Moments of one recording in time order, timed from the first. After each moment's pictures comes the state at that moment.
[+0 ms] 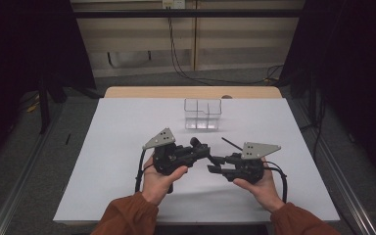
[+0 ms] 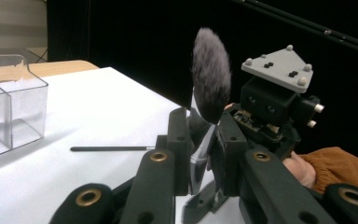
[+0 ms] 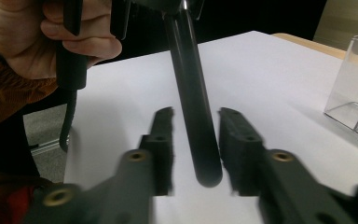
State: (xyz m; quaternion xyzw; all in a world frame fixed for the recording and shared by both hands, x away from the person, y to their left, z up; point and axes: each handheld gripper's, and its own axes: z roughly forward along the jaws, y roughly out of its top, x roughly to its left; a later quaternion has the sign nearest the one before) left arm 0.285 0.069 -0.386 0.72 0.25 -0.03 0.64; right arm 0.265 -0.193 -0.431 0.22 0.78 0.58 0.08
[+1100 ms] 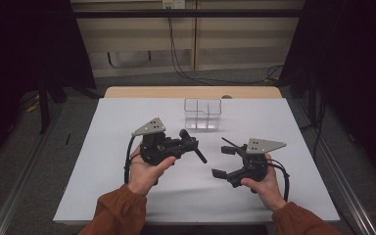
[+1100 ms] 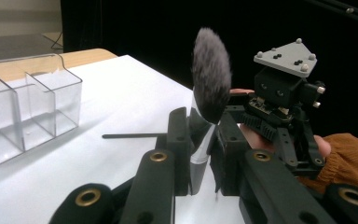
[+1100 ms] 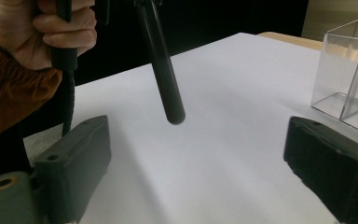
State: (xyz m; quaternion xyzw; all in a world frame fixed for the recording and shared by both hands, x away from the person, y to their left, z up) left arm 0.300 0.095 -0.359 0.76 0.26 -0.01 0.60; right arm 0.269 -0.202 -0.428 0.27 0.76 0.59 0.07
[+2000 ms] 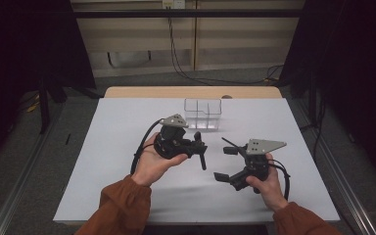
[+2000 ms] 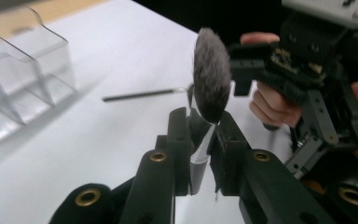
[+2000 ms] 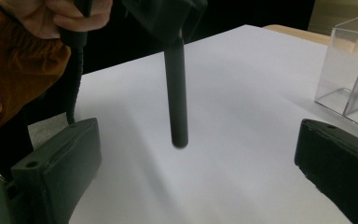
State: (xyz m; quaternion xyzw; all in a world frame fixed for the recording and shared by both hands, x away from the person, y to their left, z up) left arm 0.313 0.057 -0.351 0.85 0.23 -0.03 0.48; right arm 0.267 -0.204 -0.425 0.25 0.77 0.58 0.06
